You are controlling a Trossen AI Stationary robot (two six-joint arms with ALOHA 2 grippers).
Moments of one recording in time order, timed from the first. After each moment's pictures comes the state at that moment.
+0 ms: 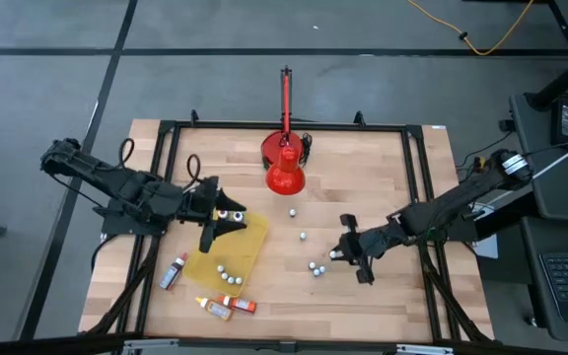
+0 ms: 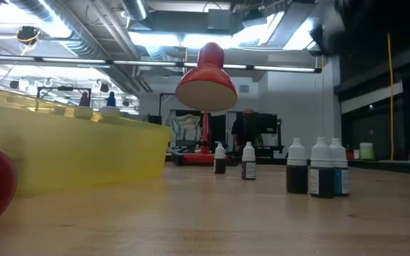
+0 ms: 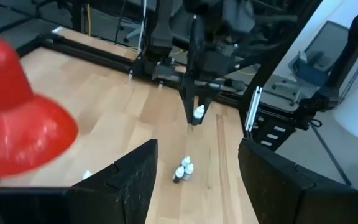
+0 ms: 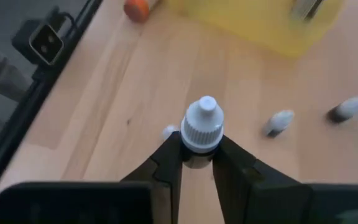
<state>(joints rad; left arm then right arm) -0.39 1.00 0.99 -0.31 -0.37 -0.47 0.48 1.28 0.80 -0.25 0.17 0.18</state>
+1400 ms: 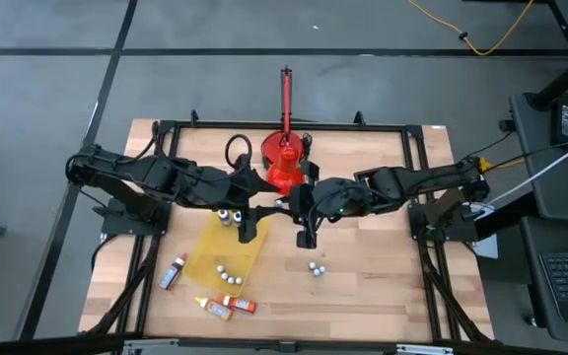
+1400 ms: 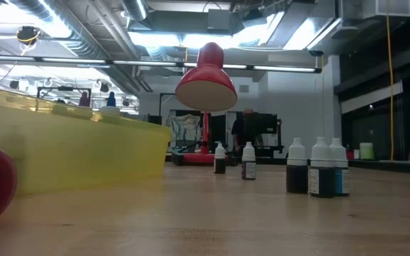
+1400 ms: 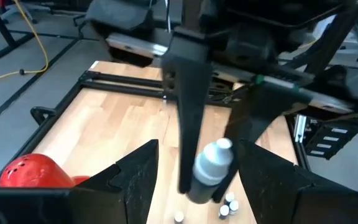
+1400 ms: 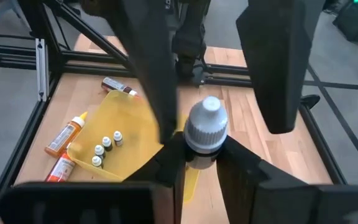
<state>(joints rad) -0.28 1.42 1.64 -0.65 -0.40 -0.25 0.27 1.73 1.92 -0.75 0.34 0.05</state>
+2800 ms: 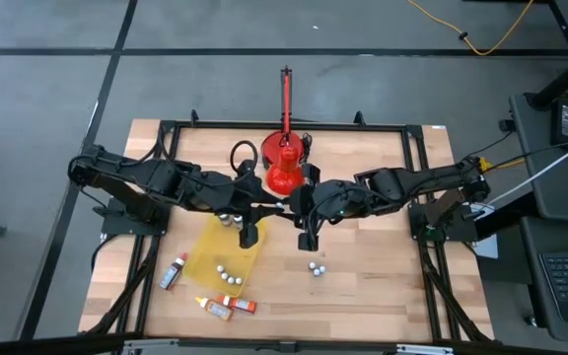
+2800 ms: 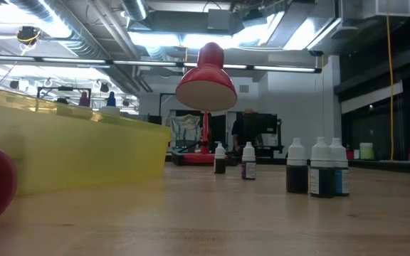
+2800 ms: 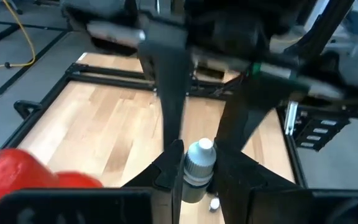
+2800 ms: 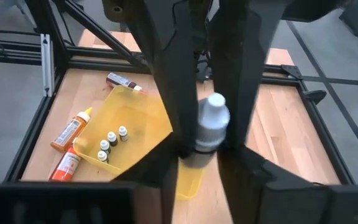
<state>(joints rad) -0.30 1.44 1.64 -0.66 -0.37 -0.27 0.27 1.73 1.92 -0.77 0.33 0.07</state>
